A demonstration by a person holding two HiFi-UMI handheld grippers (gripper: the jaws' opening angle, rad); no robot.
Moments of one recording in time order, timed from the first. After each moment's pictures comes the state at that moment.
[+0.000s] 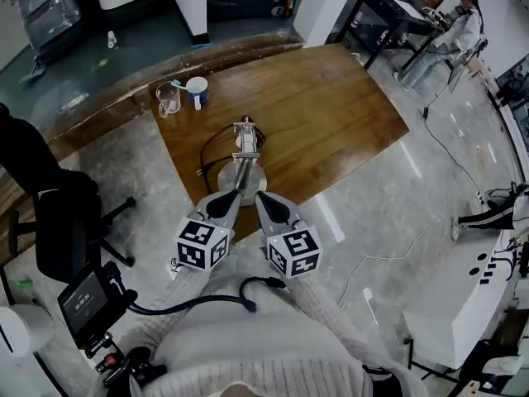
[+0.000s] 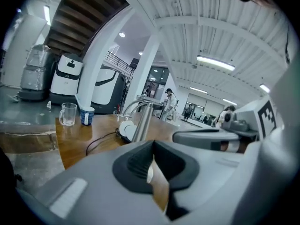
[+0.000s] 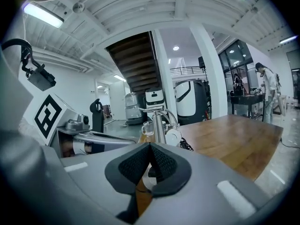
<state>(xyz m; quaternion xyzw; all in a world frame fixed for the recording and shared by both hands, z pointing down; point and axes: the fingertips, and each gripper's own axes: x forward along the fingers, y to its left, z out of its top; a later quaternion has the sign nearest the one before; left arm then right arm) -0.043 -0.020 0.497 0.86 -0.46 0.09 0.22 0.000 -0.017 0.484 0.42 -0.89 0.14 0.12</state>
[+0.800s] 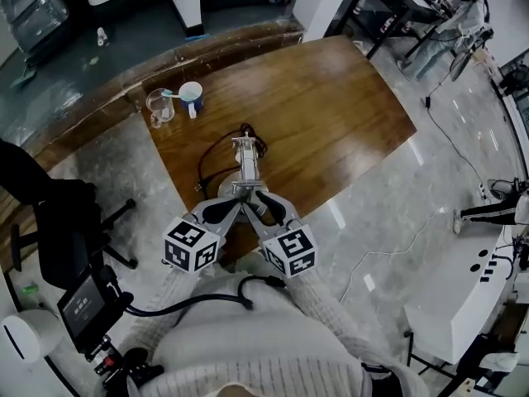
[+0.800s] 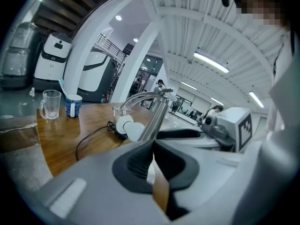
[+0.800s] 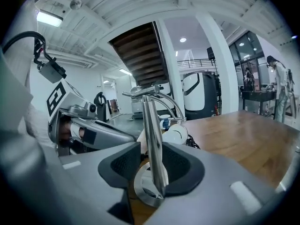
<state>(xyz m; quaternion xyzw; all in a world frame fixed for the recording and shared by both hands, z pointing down) -0.041 -0.054 0.514 0.88 -0.37 0.12 0.27 -0.019 -0.062 0.518 0.36 -0.91 0.14 0.16</state>
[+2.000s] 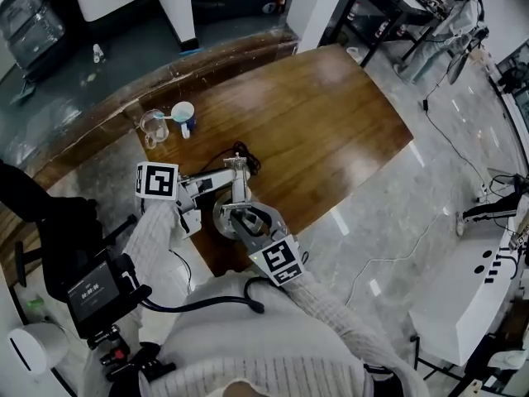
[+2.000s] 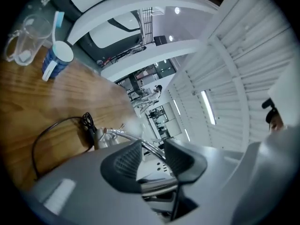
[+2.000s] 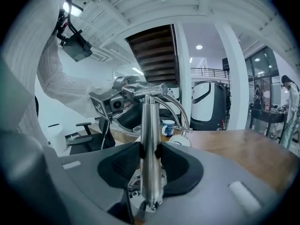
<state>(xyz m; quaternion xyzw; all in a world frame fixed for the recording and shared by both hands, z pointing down) -0.046 -0.161 0.463 0.81 -0.17 -0.04 0.56 -0.039 -0.083 0.518 0.33 -0.93 0.06 0.17</state>
